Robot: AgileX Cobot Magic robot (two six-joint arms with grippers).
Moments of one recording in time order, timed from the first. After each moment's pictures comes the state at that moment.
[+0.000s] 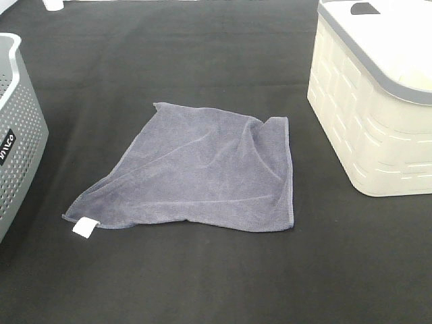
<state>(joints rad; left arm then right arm) -0.29 1.30 -1.48 0.01 1.22 -0.27 0.04 1.18 -1.48 -0.01 1.22 -0.10</state>
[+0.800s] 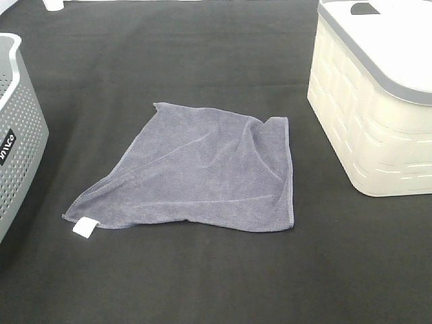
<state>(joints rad) -0.29 0.68 -0.75 0.14 1.00 -0.35 0.04 0.68 -0.76 0.00 1.14 -0.10</state>
